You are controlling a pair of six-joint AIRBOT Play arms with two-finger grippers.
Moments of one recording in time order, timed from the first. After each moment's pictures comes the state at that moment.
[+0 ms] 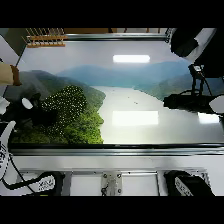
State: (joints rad) left arm 0.20 -1.38 0.94 1.40 -1.03 -1.59; right arm -0.03 -0.91 0.97 -1.16 1.02 1.39
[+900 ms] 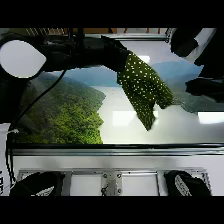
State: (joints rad) left arm -0.61 -1.30 1.88 1.21 -1.05 -1.52; right arm -0.25 -0.82 1.10 -1.11 0.96 1.33
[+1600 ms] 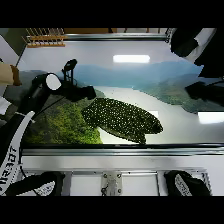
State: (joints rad) left arm -0.25 -1.35 1.26 1.20 -1.05 -1.67; right arm -0.30 -0.85 1.08 -1.05 1.11 1.32
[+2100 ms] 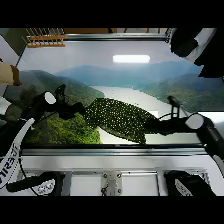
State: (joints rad) left arm -0.09 -1.39 0.96 1.15 -0.97 -1.70; right arm 0.11 -0.90 0.62 -1.02 1.04 1.65
